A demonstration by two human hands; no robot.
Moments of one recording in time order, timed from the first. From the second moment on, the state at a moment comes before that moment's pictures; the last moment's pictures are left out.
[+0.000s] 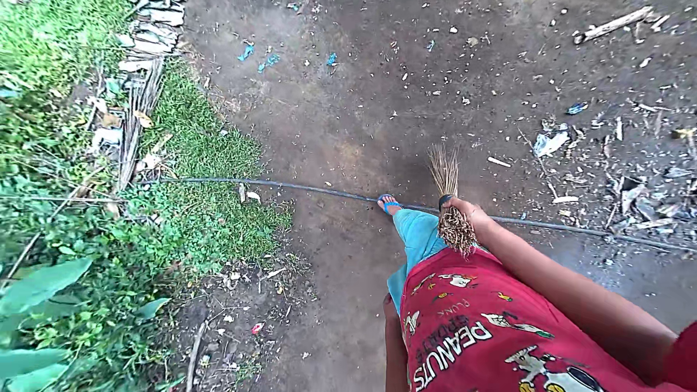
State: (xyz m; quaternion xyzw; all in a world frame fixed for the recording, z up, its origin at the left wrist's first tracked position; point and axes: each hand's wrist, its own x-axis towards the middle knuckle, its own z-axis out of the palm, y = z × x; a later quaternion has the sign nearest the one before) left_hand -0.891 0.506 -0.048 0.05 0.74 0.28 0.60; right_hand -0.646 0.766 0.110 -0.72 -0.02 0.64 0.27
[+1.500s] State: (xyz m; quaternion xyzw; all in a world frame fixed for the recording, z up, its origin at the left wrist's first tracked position) left_hand -1.203 0.763 0.010 0.36 0.72 -0.06 0.58; right_hand -0.887 0.828 0.118 -0.76 -0.10 0.60 0.24
